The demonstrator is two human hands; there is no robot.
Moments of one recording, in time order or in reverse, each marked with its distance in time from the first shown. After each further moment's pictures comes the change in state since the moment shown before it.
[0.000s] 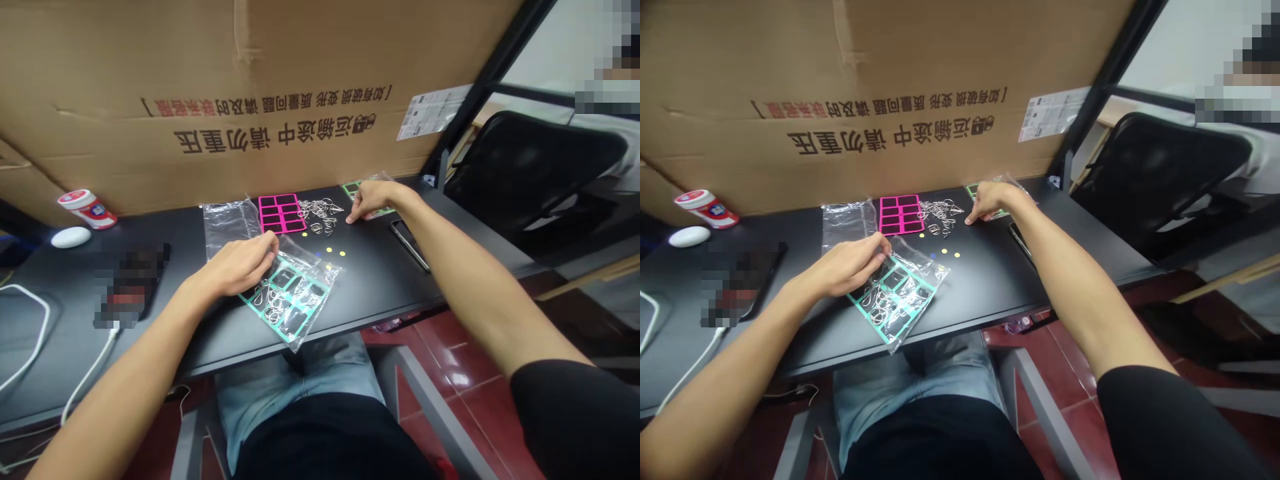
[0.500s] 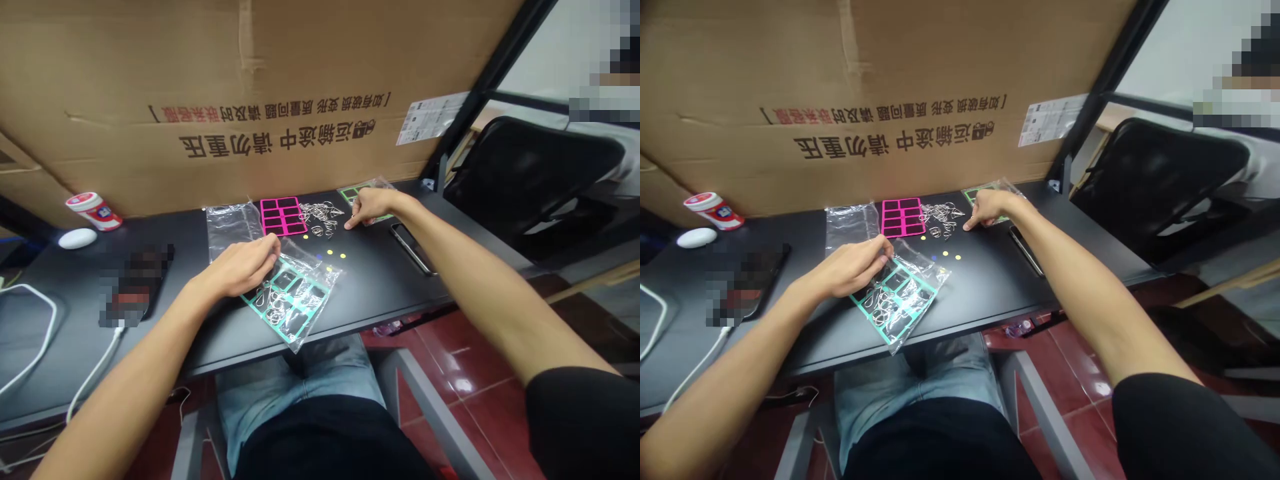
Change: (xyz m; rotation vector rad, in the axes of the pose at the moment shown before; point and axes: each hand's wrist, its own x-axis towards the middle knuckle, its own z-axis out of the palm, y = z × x) left_hand -0.003 0.000 -0.002 -0.005 -0.009 0.008; right_hand -0.009 -0.002 0.008 -0.034 0.002 -0.098
